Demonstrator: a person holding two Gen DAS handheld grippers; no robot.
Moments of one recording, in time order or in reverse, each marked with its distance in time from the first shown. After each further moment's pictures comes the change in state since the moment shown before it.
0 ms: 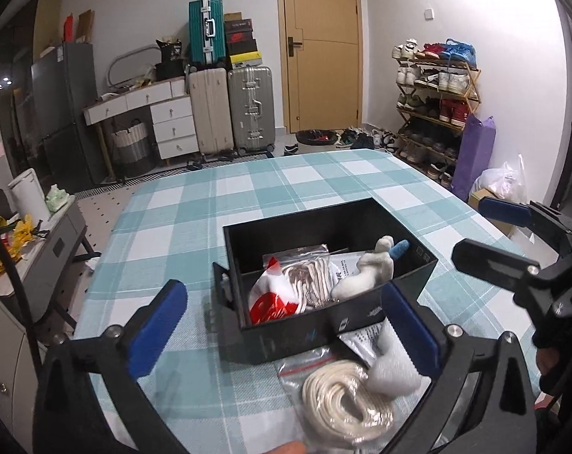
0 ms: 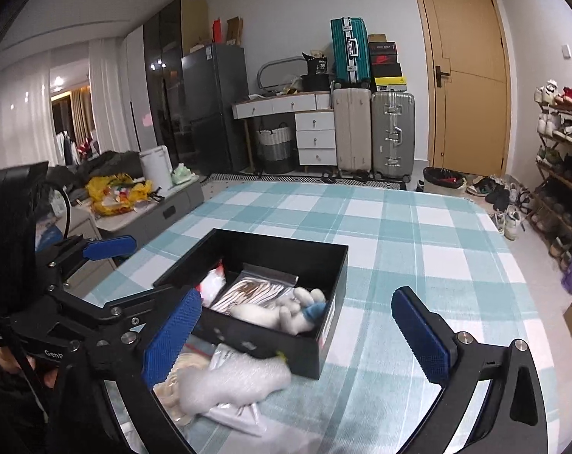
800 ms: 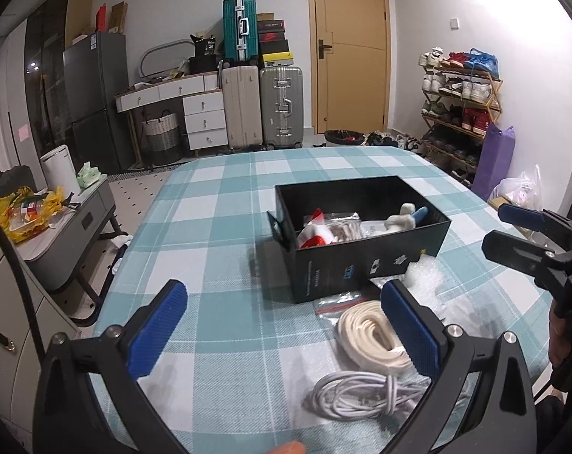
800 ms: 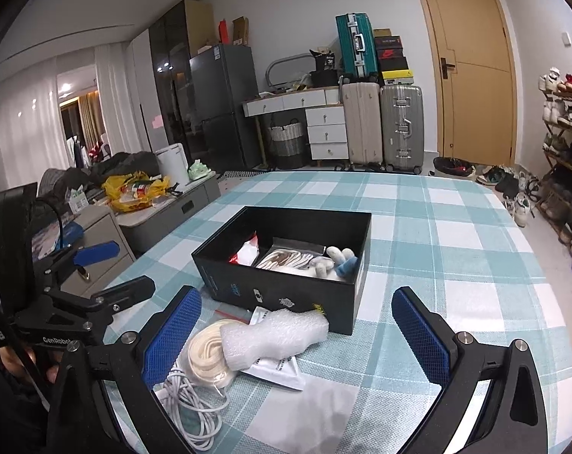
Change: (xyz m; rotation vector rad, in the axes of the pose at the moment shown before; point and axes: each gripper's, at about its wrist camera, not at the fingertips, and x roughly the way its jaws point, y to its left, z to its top) left arm -0.041 0.024 -0.047 -0.072 -0.002 0.085; right arm -0.026 0.025 -0.030 0.013 0.023 0.052
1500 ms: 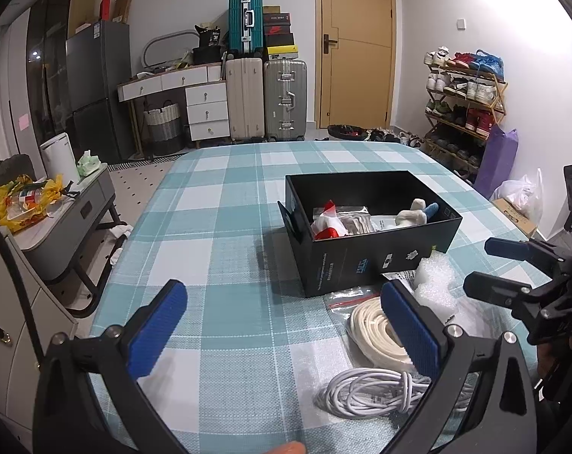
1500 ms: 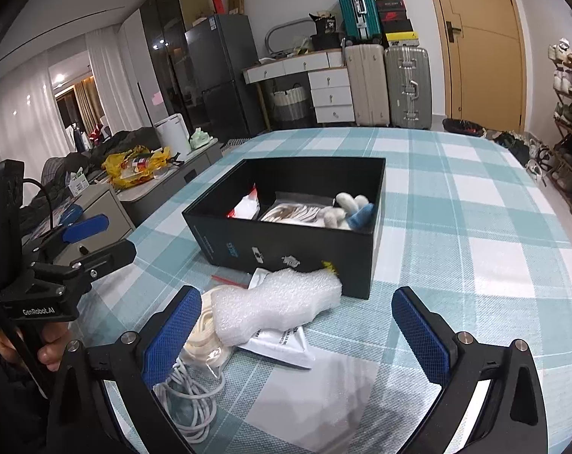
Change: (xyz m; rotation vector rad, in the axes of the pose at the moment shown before) left arm 0.009 0.010 -0.003 -0.024 0.022 -0.006; right arm 0.040 -0.006 -0.020 0.049 0.150 0.037
